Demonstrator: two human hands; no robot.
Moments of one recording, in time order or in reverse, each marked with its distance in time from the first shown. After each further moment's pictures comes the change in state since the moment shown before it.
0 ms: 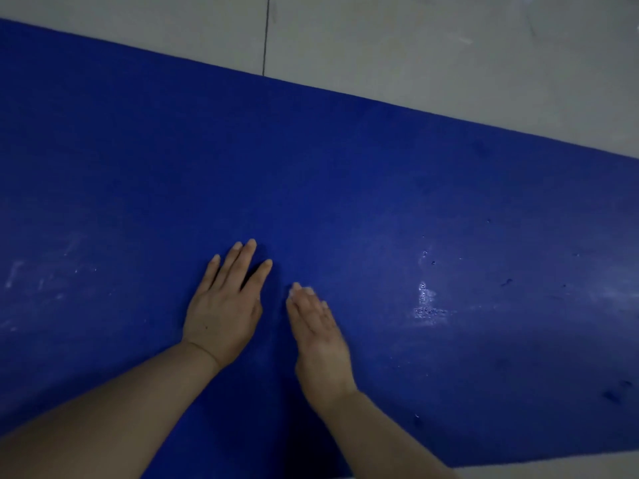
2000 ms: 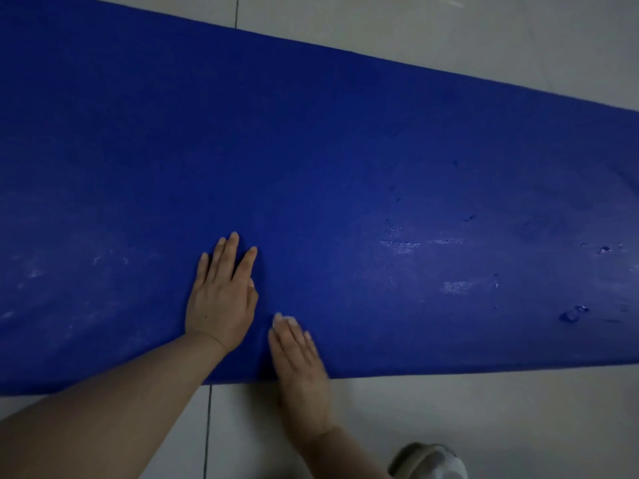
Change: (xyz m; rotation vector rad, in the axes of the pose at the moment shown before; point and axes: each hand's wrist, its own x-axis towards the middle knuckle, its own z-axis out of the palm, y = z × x) left_hand -0.077 0.068 0.014 -0.092 -0.063 -0.181; right_hand -0.141 -0.033 0.005 0.316 0.151 0.144
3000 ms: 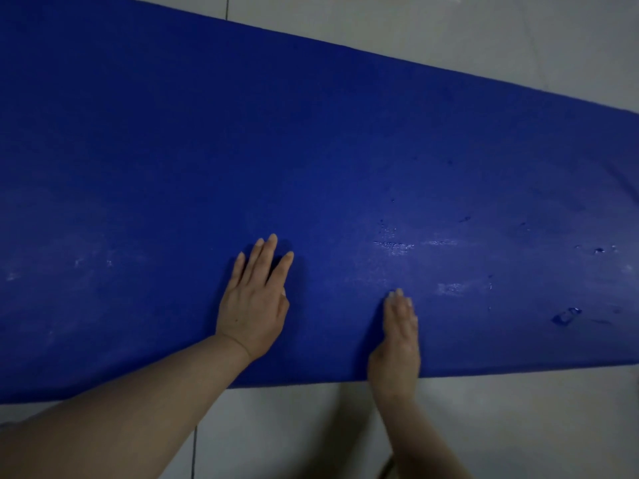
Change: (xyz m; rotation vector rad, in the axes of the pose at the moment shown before) left_hand 0.007 0.045 0.015 0.009 0.077 0.192; right_hand 0.009 0.121 -0.032 0.036 0.091 0.519
